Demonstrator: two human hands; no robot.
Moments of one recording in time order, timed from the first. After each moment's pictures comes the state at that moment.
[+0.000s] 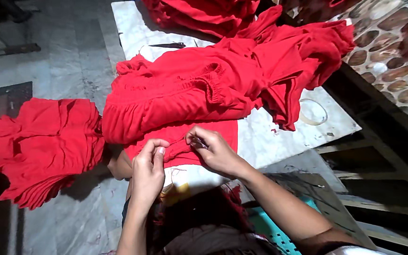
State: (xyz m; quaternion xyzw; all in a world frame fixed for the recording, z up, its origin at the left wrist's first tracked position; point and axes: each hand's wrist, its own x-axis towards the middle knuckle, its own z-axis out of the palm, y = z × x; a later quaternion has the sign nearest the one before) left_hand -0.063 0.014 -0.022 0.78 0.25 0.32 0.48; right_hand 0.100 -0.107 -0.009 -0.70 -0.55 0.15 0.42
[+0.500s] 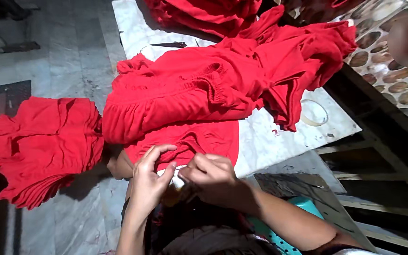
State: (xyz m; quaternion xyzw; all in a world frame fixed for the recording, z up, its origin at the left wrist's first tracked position) left_hand -0.072 0.013 -0.026 0.78 0.16 0.33 0.50; right_hand 0.052 -0.117 0.000 -0.62 -0.68 -0.16 0.35
